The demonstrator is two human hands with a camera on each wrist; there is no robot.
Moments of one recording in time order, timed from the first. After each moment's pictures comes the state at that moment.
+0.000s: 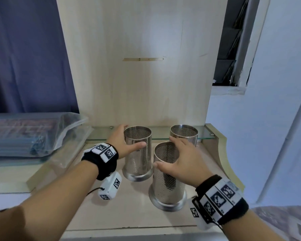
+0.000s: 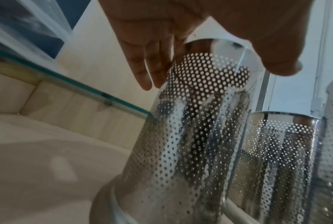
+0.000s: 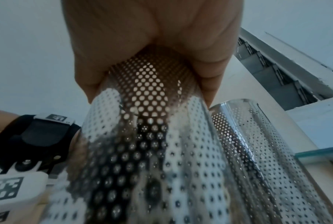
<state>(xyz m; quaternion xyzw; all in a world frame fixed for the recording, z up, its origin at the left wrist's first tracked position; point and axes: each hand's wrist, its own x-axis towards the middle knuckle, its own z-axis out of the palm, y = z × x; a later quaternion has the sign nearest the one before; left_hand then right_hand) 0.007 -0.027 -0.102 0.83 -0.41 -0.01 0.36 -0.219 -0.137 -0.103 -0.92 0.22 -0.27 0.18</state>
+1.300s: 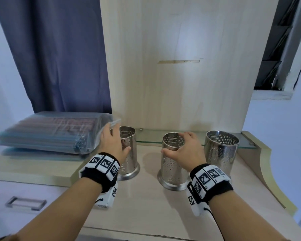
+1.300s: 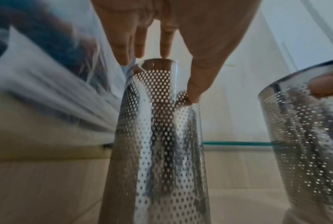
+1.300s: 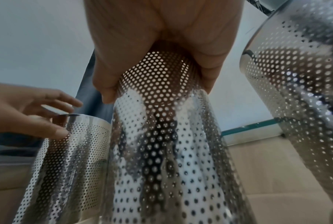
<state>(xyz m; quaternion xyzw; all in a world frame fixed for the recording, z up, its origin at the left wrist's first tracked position) 0.043 0.065 -0.105 0.89 -0.29 0.19 0.29 -0.101 -0.126 -0.110 -0.88 0.28 -0.30 0.25</state>
